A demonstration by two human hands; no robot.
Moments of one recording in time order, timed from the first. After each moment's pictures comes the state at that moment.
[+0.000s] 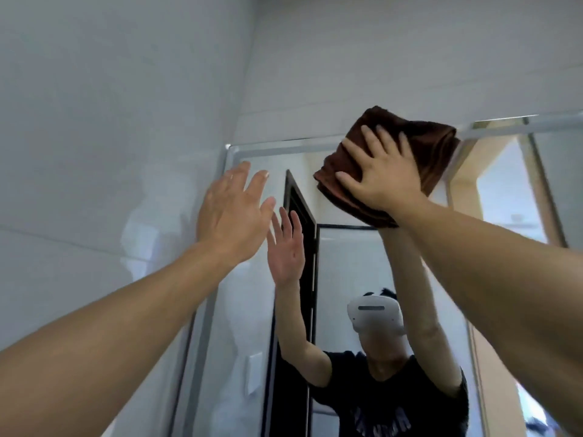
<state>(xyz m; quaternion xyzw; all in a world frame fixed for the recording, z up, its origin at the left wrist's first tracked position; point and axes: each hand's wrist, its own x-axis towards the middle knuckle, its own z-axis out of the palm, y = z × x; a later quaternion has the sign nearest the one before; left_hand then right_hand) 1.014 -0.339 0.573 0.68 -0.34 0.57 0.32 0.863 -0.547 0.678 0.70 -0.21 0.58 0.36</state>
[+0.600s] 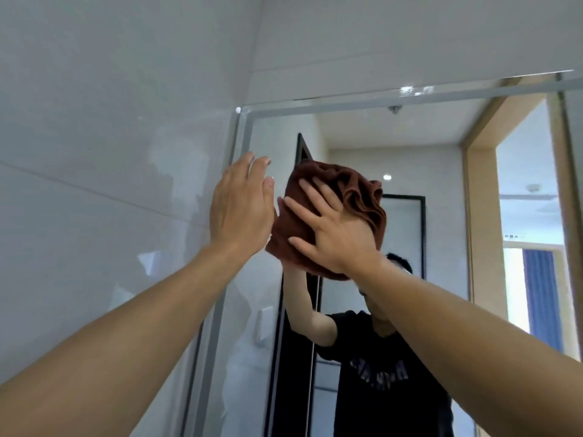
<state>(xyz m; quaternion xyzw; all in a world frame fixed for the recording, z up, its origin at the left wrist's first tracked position) 1.015 -0.339 0.520 0.61 -0.36 0.55 0.44 0.936 -0.516 0.526 0.79 -0.06 0.49 0.37</state>
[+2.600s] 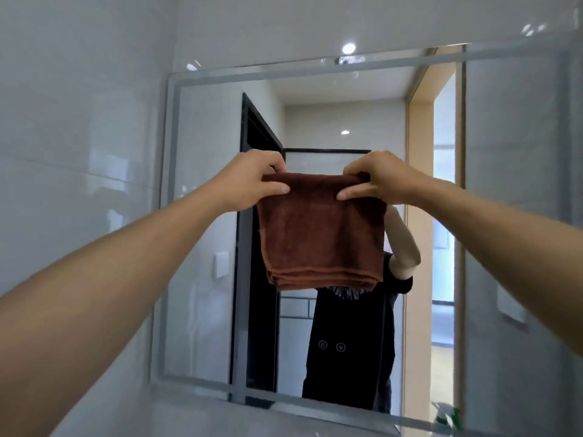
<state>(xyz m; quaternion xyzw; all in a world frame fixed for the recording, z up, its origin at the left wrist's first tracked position) 0.842 -0.348 0.513 0.66 -0.60 0.26 0.36 0.655 -0.540 0.539 0.92 -0.05 0.36 0.11</state>
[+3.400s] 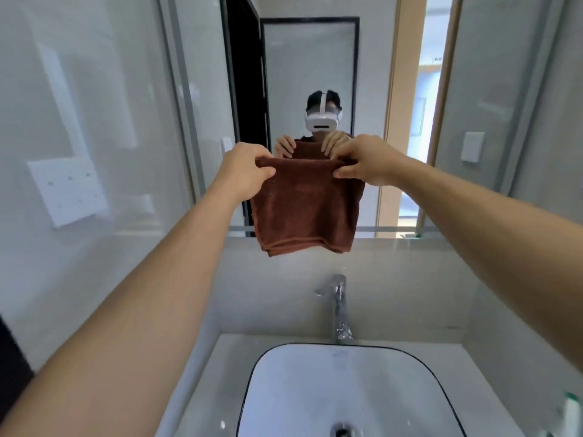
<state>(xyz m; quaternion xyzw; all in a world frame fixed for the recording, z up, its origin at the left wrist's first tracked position) 0.839 -0.237 0.320 0.73 -0.53 0.14 0.42 0.645 -0.394 0.343 0.94 -0.20 0.27 0.00</state>
